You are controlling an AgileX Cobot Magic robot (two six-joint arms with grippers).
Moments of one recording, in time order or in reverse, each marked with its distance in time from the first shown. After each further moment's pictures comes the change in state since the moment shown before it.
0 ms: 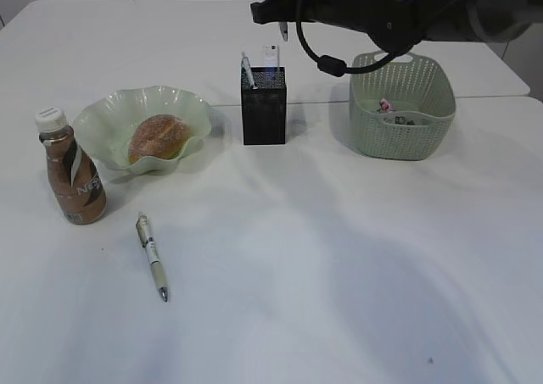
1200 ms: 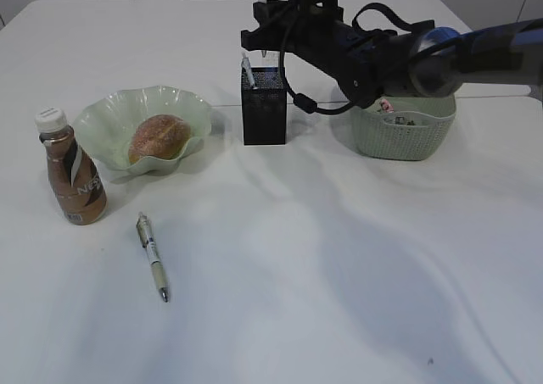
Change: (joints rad) left arm 0.000 0.000 0.000 0.004 -0.074 0.000; right arm -0.018 0.233 -0.097 0.094 -0.313 0.010
